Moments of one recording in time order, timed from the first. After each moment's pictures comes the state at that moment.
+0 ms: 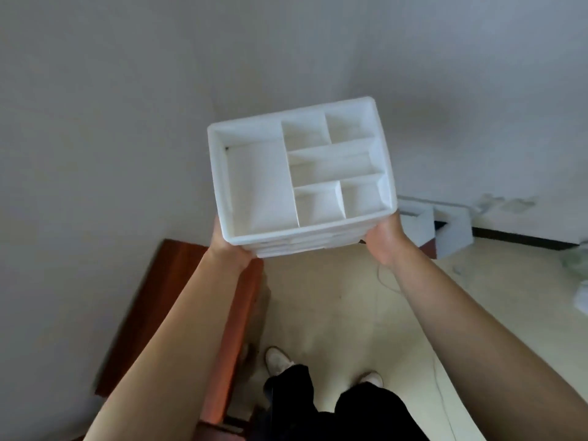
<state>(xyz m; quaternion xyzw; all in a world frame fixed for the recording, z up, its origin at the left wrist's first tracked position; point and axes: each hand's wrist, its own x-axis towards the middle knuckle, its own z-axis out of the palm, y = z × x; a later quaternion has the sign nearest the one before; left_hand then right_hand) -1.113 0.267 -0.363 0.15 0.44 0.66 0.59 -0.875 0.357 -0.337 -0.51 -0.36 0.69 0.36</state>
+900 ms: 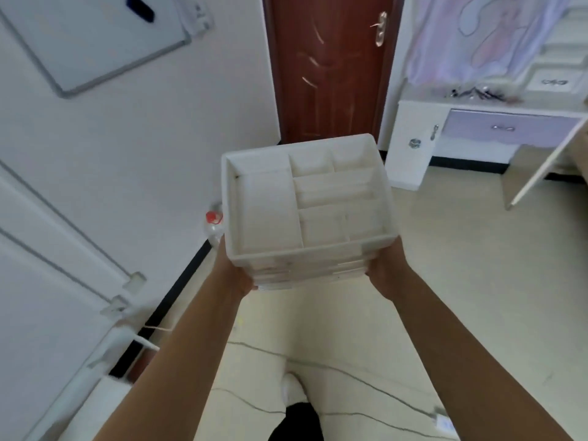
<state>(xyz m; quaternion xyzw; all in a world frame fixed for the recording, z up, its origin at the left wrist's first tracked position) -0.172 0.115 -0.204 0.46 0.38 0.09 0.80 -0.045 -0.093 -0.258 -0.57 -0.03 0.25 0.78</state>
